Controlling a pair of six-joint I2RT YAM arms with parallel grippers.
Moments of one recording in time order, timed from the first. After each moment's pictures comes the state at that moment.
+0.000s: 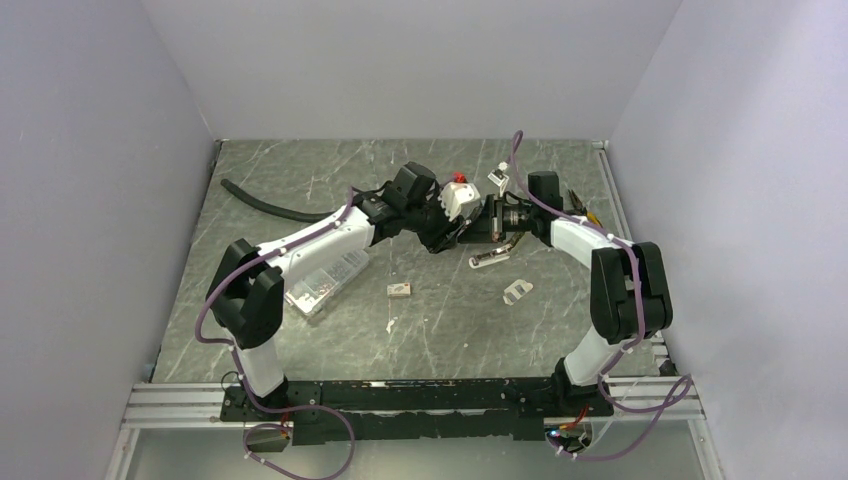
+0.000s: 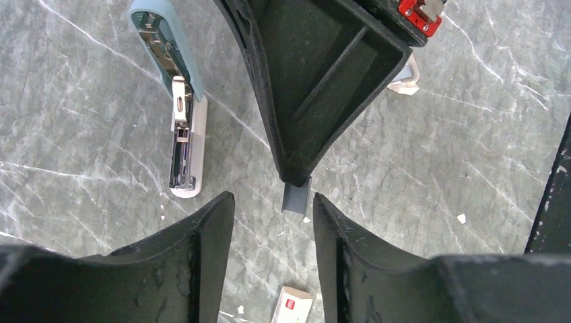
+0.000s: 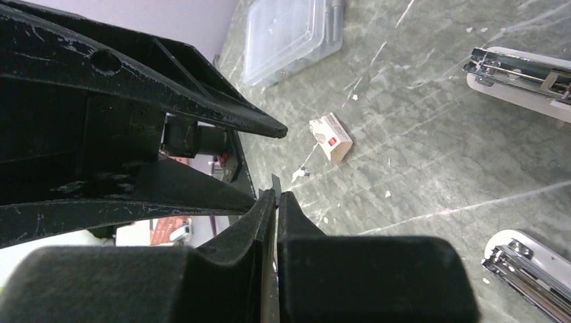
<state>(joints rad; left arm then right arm) -0.77 1.78 1.46 -0.36 0.36 0.27 0.15 1.66 0.97 -0.02 -1.18 0.40</state>
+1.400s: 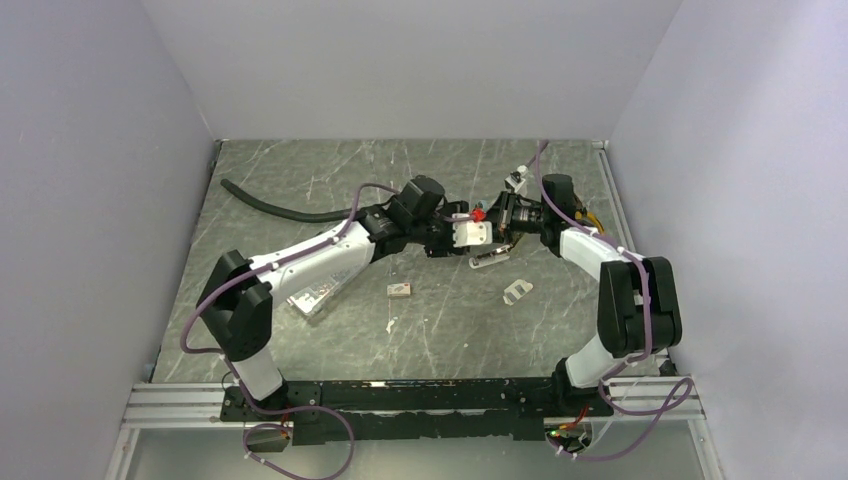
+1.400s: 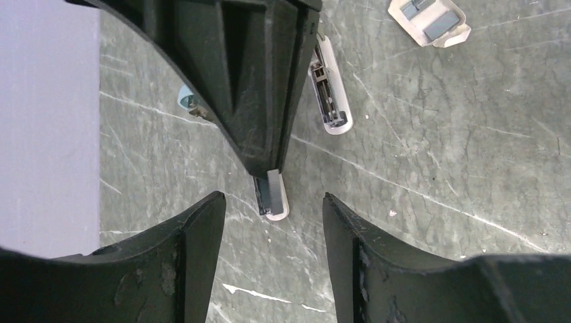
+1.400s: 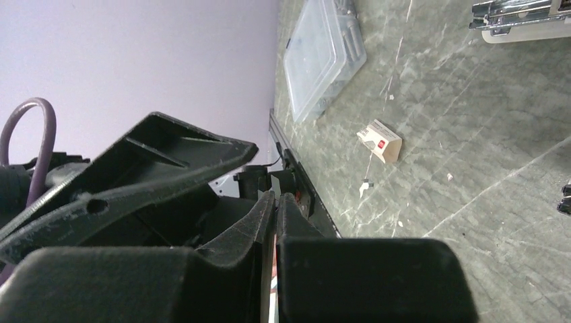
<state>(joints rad) -0.86 1.70 1.40 -0.31 0.25 0.77 0.10 1.58 0.87 0.14 -1.12 0.89</state>
